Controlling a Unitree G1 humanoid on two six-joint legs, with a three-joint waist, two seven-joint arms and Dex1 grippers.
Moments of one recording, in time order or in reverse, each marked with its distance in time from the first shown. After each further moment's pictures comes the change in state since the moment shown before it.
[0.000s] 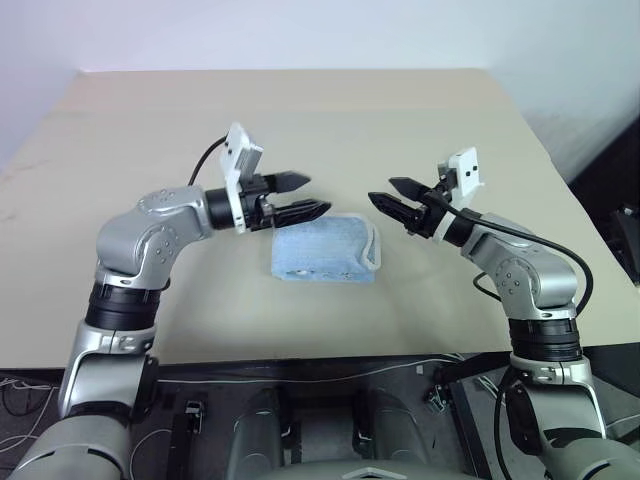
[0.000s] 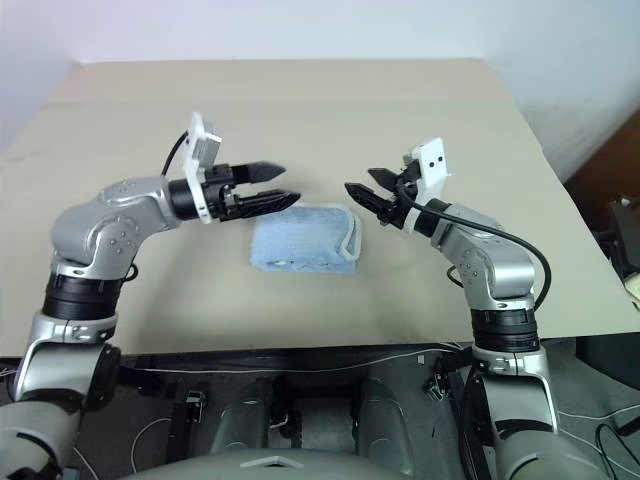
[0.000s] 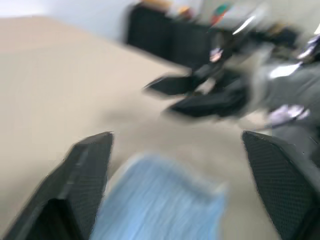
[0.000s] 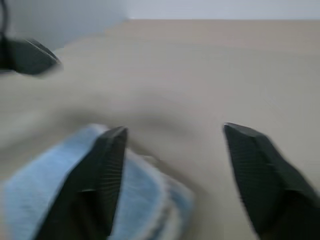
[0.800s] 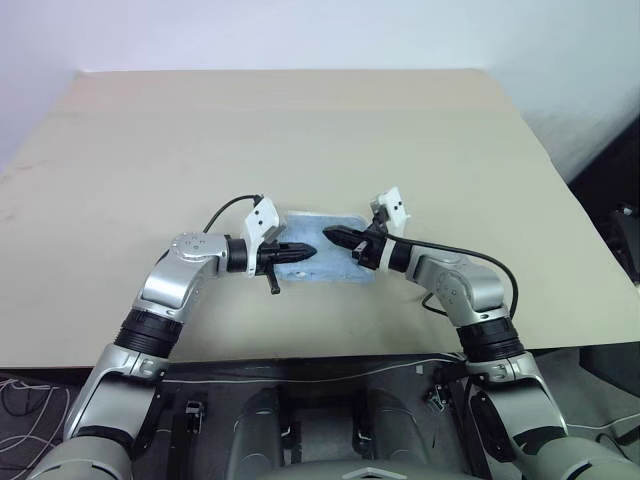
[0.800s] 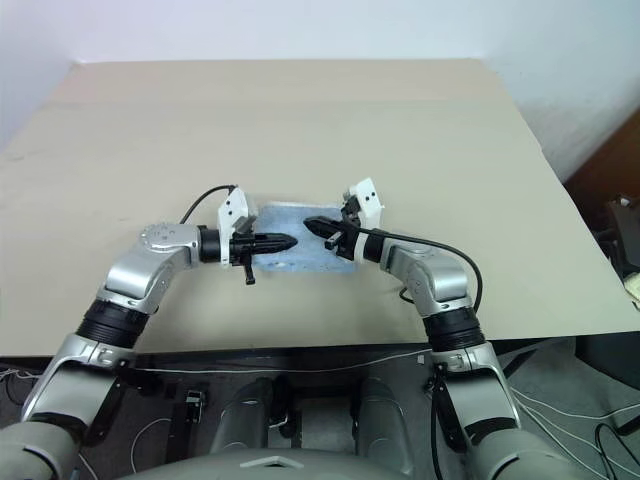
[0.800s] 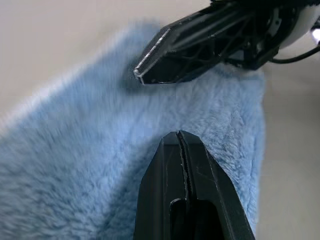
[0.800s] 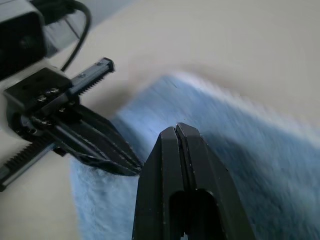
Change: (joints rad) left arm 0.135 -0.065 -0.174 0.198 0.312 -0.371 -0.123; right arm 0.003 0.155 0.175 0.245 -0.047 -0.054 0.079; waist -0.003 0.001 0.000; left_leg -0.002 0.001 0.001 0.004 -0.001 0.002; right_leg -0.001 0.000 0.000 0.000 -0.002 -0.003
